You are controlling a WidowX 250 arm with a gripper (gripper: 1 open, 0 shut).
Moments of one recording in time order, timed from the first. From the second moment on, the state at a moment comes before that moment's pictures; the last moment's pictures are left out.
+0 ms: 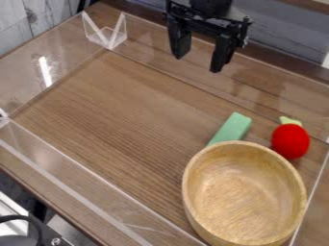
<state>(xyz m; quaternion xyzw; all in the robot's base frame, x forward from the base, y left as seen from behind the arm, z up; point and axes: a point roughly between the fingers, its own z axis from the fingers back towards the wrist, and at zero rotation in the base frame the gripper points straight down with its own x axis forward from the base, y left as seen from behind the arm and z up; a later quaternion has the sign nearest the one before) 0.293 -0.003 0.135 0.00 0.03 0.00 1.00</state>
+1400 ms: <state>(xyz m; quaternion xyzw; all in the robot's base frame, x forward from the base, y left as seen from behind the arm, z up) 0.284 -0.036 0.077 -0.03 0.07 -0.01 1.00</state>
